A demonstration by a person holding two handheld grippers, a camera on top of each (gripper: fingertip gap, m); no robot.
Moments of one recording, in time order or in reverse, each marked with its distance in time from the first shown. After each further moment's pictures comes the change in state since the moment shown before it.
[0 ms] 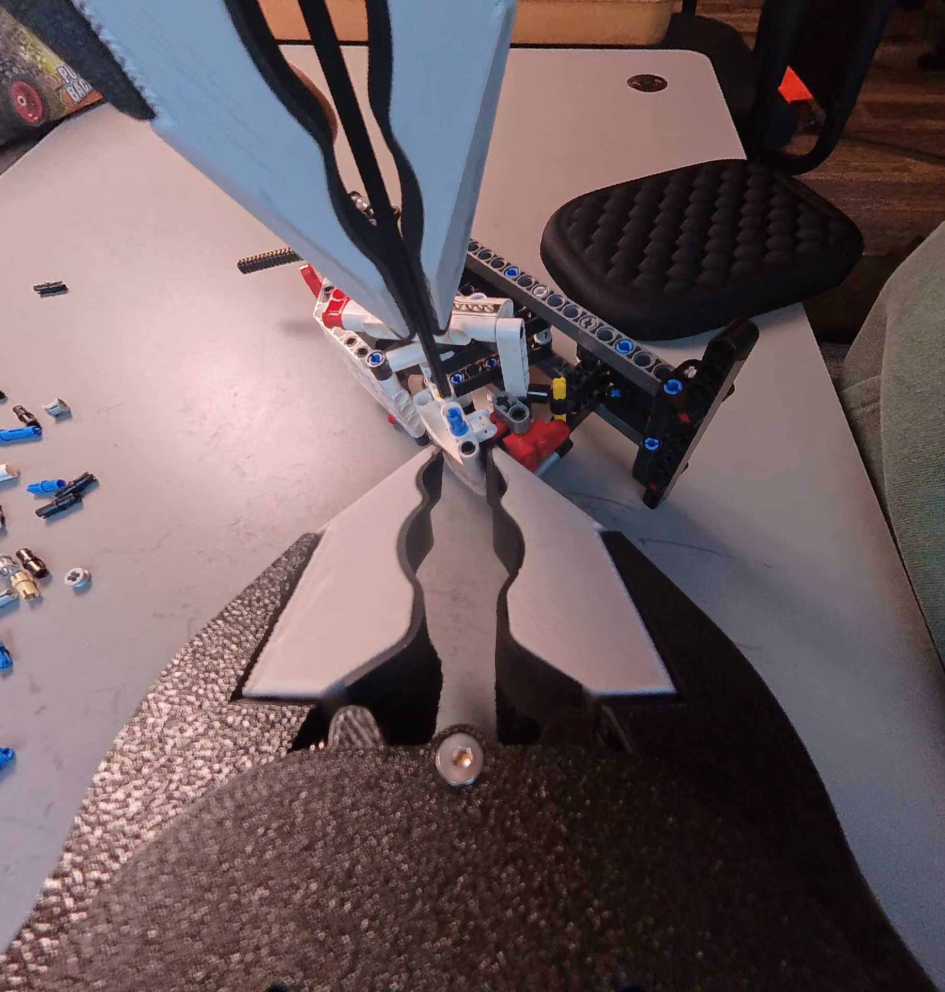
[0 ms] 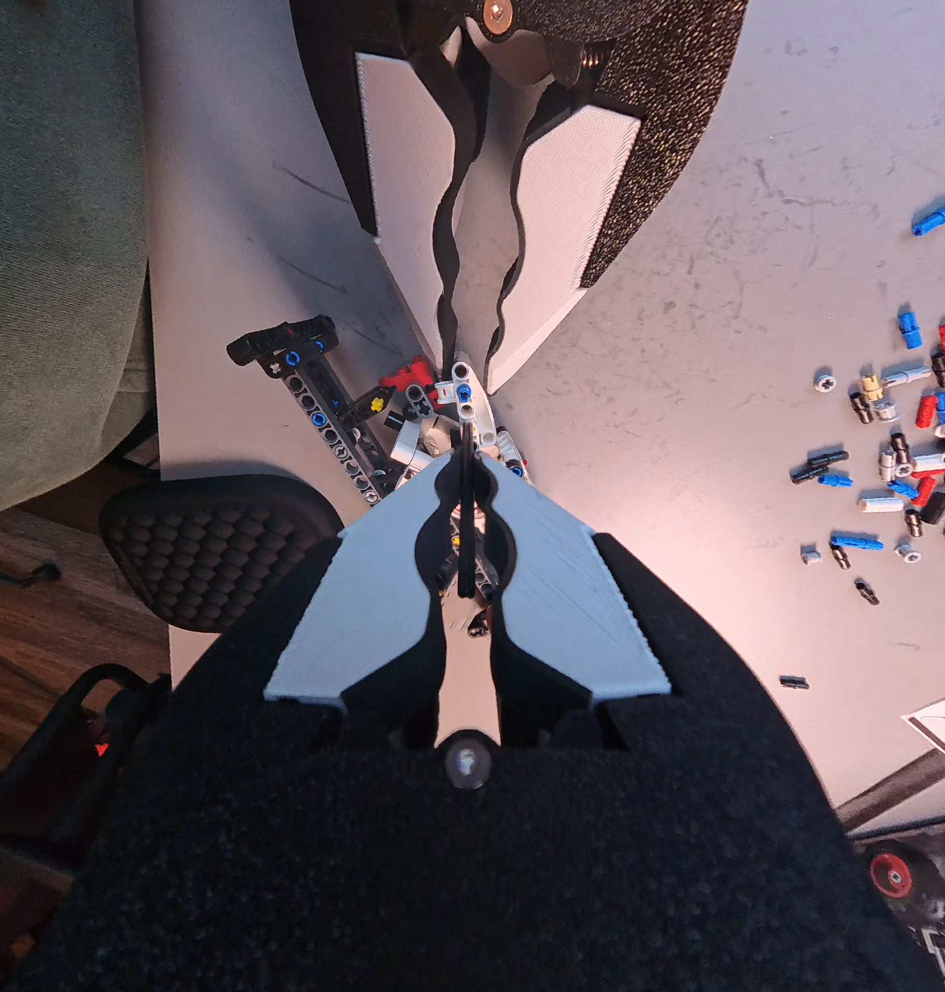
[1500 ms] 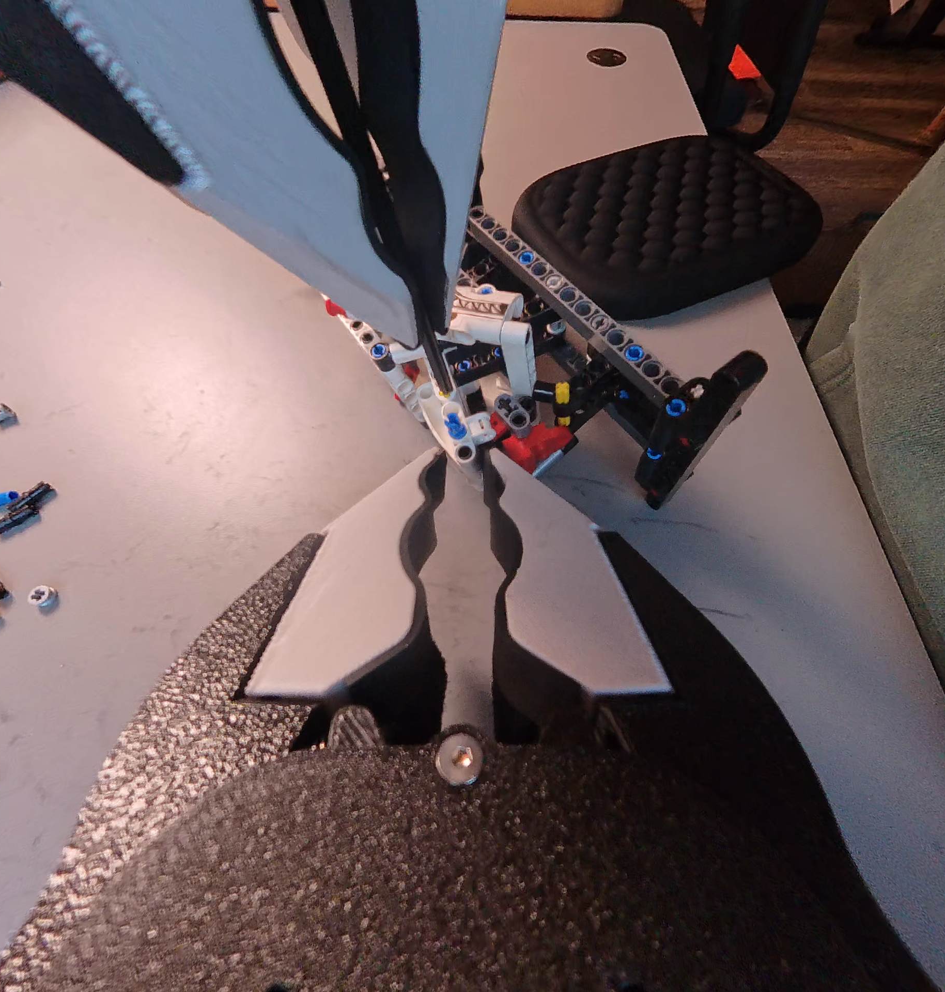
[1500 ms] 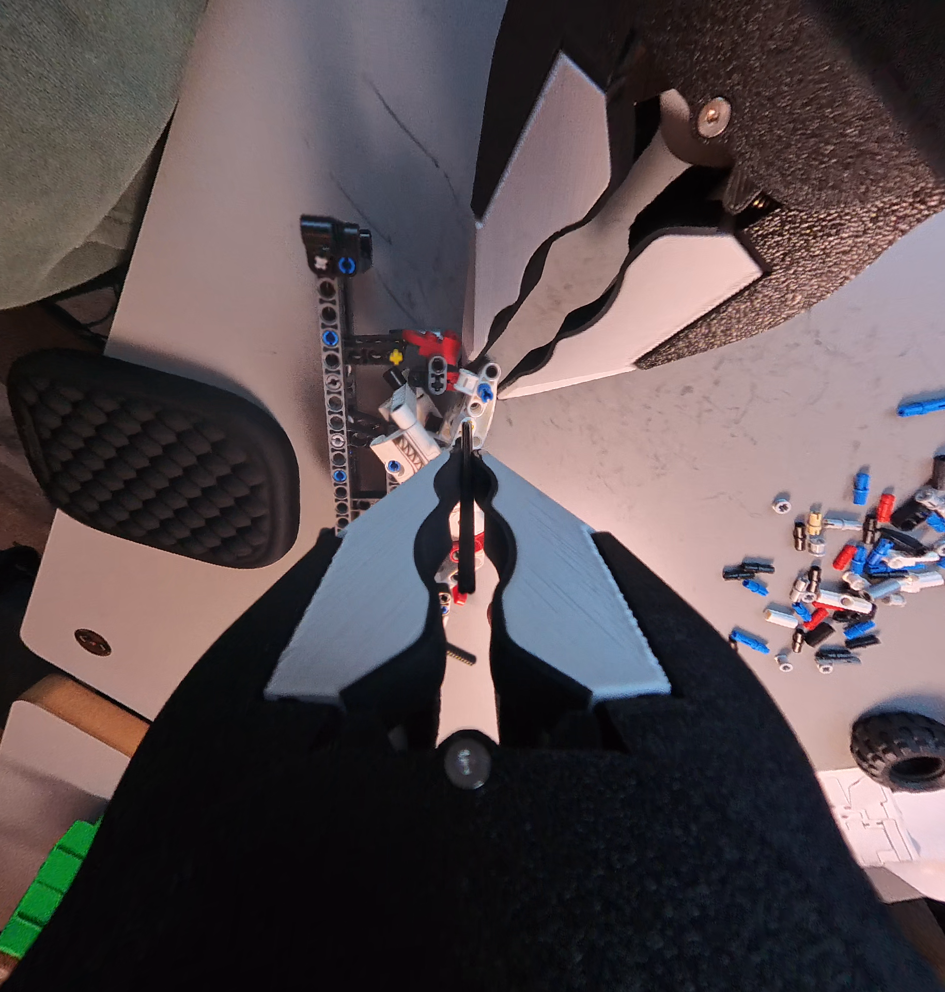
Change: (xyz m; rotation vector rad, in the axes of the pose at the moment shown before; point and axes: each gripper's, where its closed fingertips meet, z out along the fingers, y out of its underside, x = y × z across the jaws) left arm 0.004 0.005 0.001 -0.031 0.086 0.012; right arm -0.003 -0.003 0.006 -0.059 -0.055 -0.364
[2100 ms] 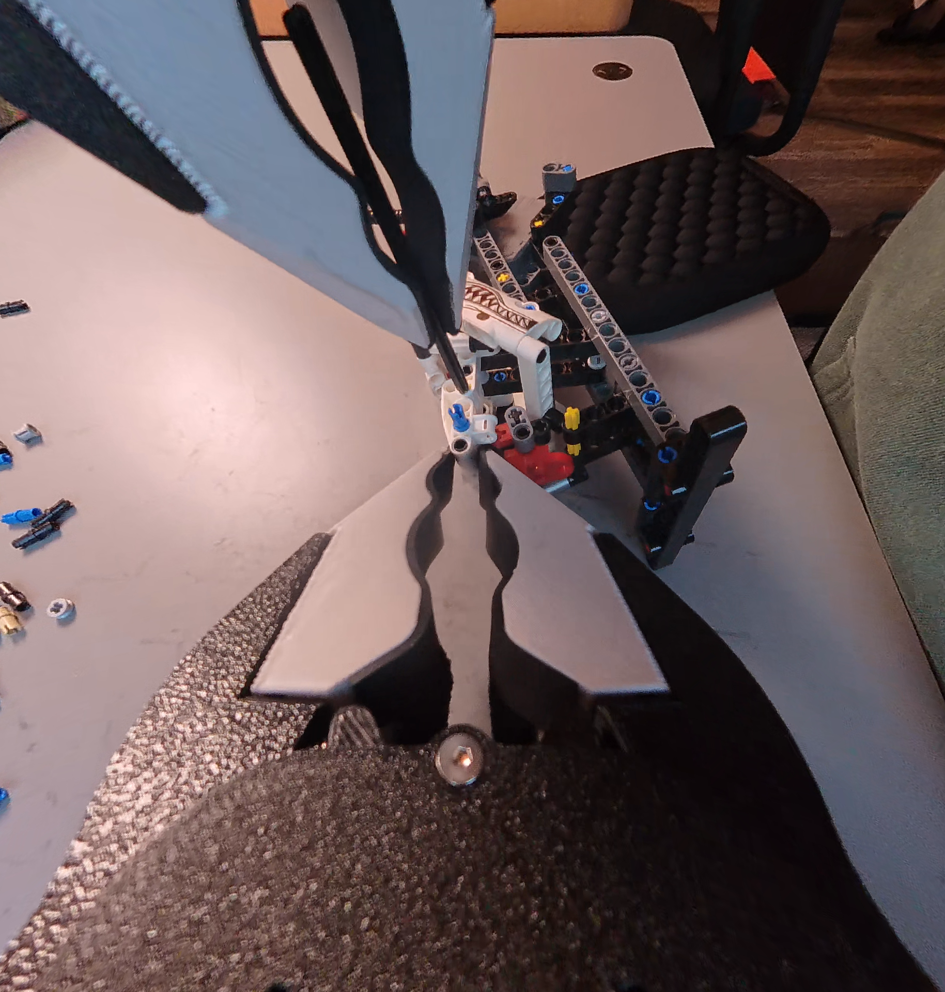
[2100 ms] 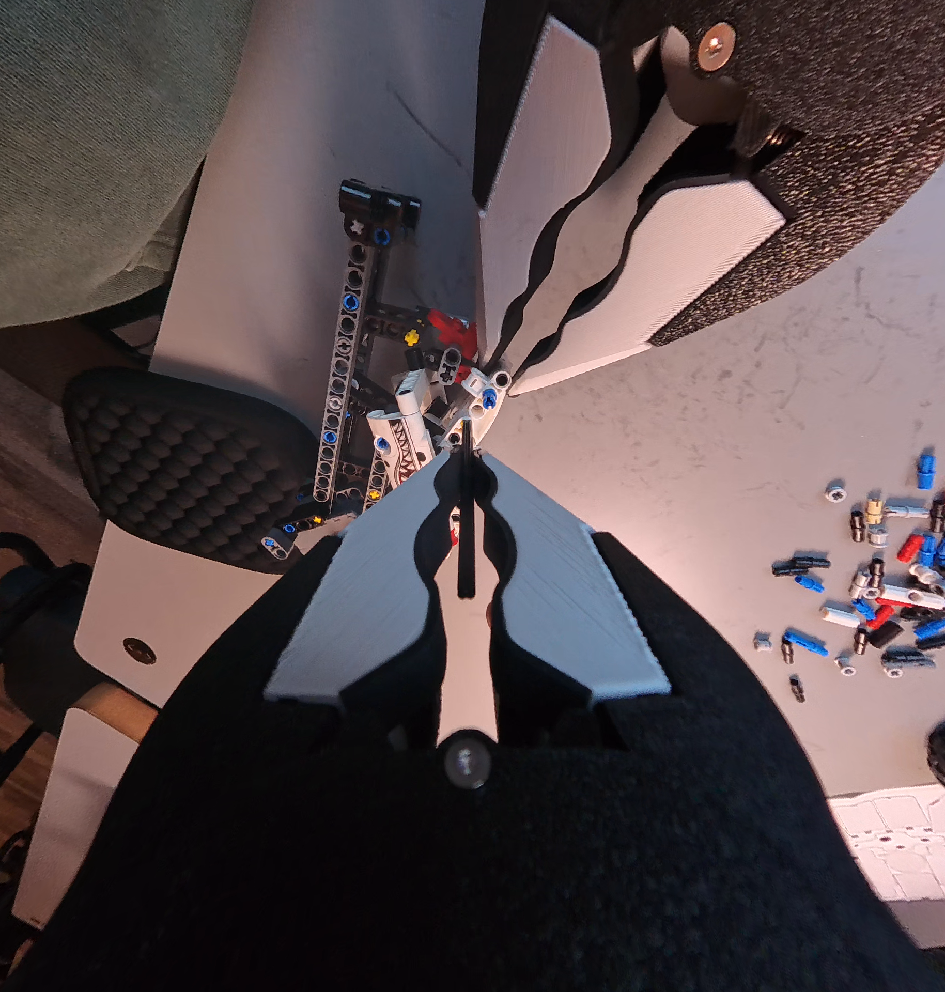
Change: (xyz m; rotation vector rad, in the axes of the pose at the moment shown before) left arm 0.002 -0.008 0.001 0.014 -0.032 0.021; right arm -0.012 0.004 0.000 0.032 -0.040 0.060
